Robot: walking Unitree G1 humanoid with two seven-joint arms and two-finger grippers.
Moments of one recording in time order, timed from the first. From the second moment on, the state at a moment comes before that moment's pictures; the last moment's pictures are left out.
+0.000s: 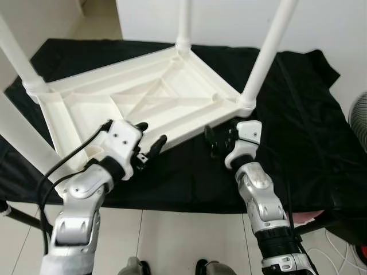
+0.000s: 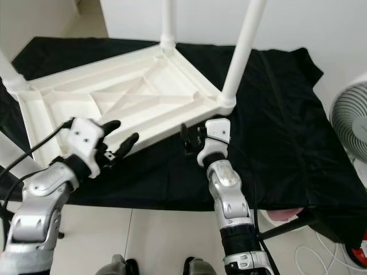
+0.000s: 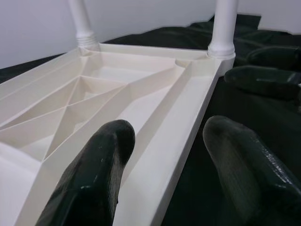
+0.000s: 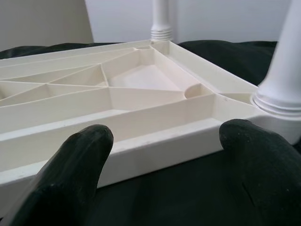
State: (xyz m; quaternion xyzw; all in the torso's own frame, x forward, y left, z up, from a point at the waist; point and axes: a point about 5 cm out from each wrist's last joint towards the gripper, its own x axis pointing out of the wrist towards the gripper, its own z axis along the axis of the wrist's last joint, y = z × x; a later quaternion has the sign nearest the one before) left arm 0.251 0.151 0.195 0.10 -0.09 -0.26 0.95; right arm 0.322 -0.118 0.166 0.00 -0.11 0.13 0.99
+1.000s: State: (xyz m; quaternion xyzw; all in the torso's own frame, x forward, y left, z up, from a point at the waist) left arm 0.148 0.270 0.201 0.08 -0.02 -0.22 0.97; right arm 0.342 -0.121 0.166 -0.02 -0.11 0.15 0.98
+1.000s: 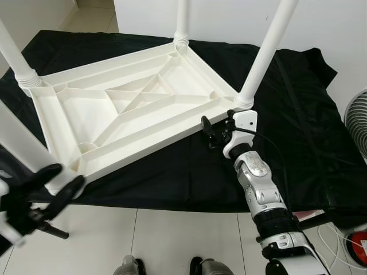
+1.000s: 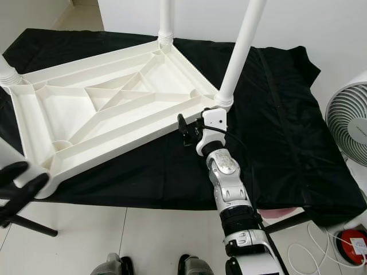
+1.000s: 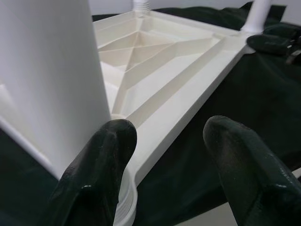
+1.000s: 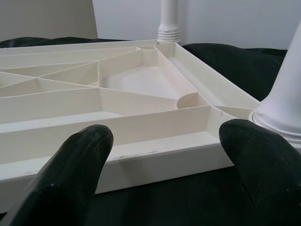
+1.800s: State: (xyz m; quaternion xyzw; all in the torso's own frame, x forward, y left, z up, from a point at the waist) left arm 0.150 0.393 0.189 0.13 0.04 0.10 0.98; right arm 0.346 -0.117 0.166 -0.01 -0.12 0.15 0.98
